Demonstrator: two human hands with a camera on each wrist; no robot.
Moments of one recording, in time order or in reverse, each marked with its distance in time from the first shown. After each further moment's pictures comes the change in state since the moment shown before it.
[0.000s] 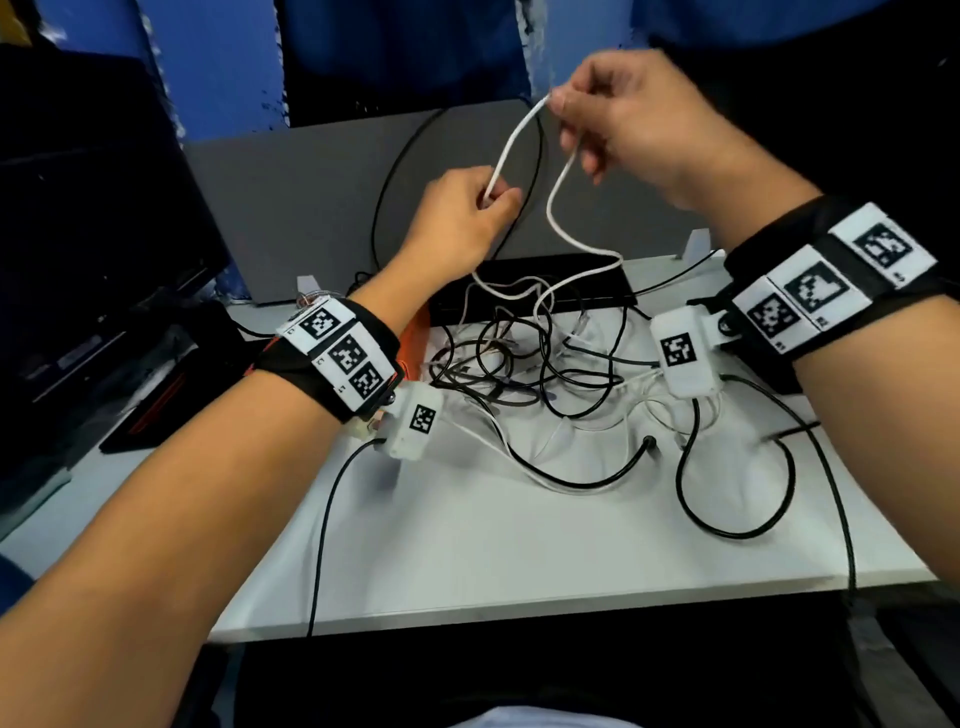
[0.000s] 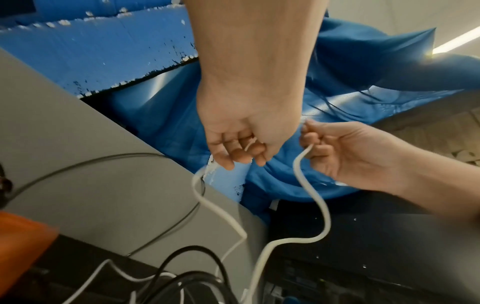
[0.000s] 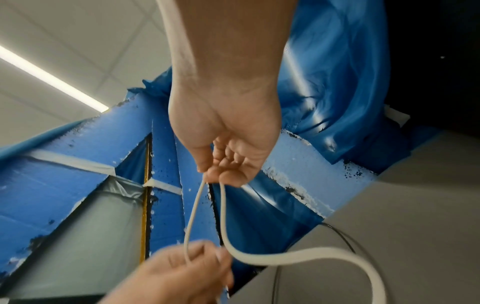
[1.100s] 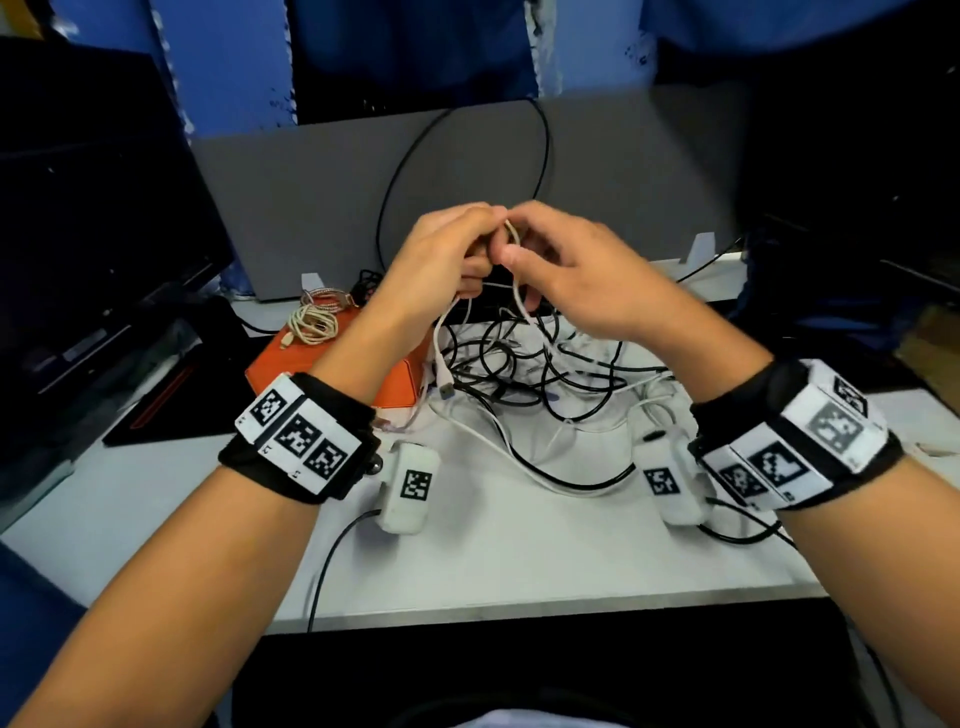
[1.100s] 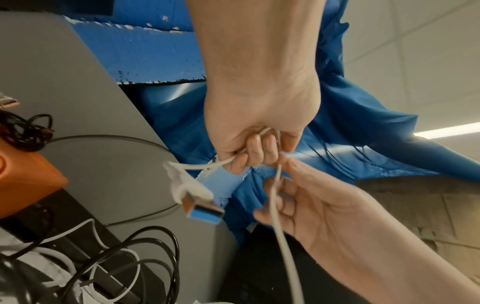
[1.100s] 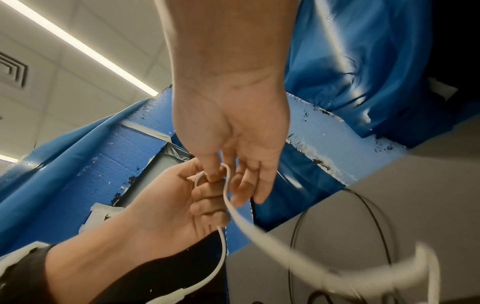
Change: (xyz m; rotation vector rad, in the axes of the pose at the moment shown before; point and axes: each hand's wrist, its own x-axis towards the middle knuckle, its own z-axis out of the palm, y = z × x) left_hand -0.072 0.030 -0.029 -0.712 -0.199 -0.182; right_hand -0.080 0.001 0.063 -0.281 -0.195 -0.042
